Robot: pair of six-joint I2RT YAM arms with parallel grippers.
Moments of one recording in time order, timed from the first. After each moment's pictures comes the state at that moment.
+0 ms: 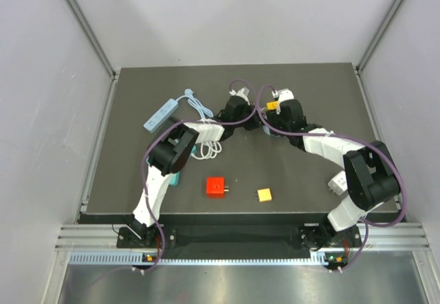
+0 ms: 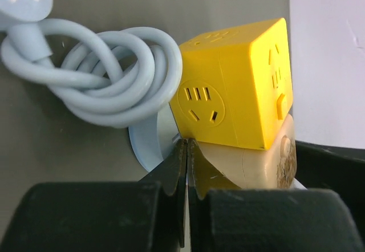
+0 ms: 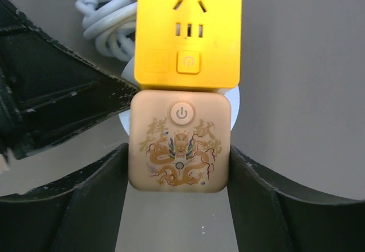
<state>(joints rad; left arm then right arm) -0.66 2.29 1.49 0.38 0.27 -0.96 0.42 1.59 0.89 0.04 0.20 0.05</state>
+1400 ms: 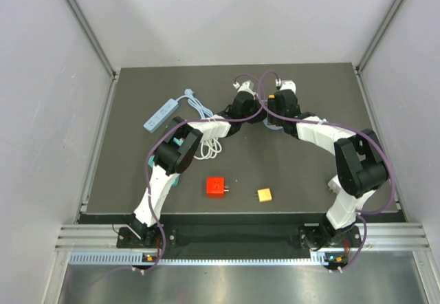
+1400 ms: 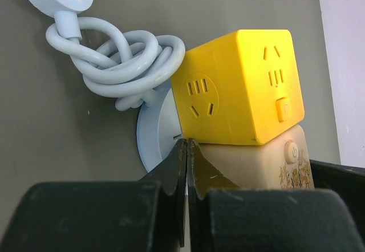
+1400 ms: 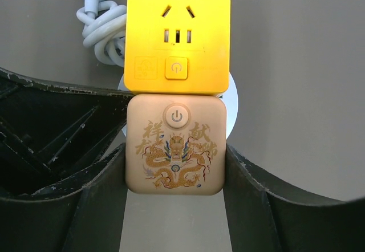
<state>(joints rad) -0.69 2.35 1.65 0.26 0.06 -0.81 0.42 1.73 1.08 -0.04 0.31 0.23</state>
